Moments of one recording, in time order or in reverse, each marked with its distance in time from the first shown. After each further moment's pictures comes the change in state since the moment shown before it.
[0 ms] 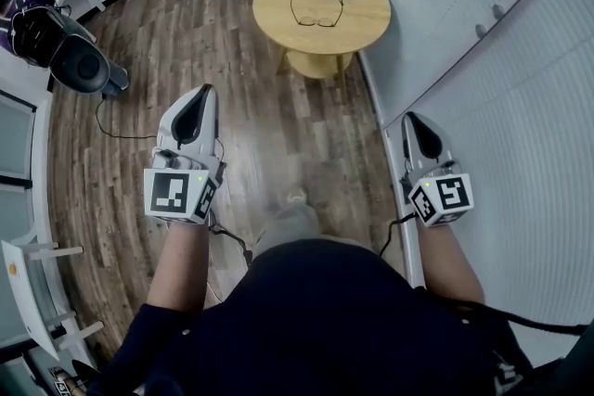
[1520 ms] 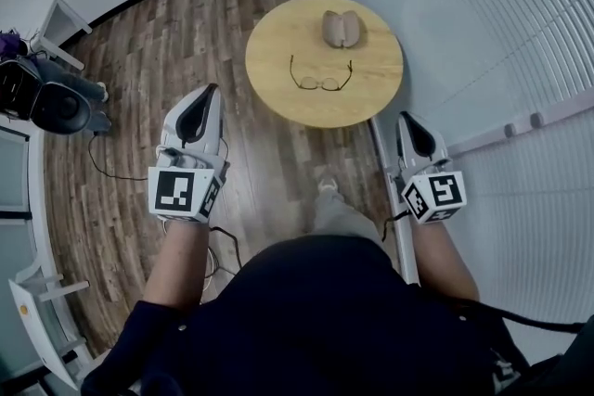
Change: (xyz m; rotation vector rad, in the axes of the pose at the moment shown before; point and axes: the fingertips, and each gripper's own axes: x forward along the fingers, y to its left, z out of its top) left arm 0.273 0.130 -0.028 0.019 -0.001 -0.052; right arm 0.276 -0.116 0.018 0.015 0.015 -0.041
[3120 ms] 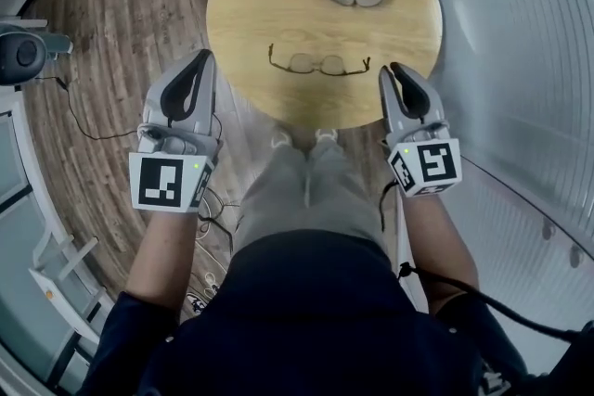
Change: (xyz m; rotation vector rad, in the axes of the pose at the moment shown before) left arm 0.233 0.036 -0.190 -0.080 0.281 -0.105; right arm 0.241 -0.084 -0.143 0.072 0.227 0.053
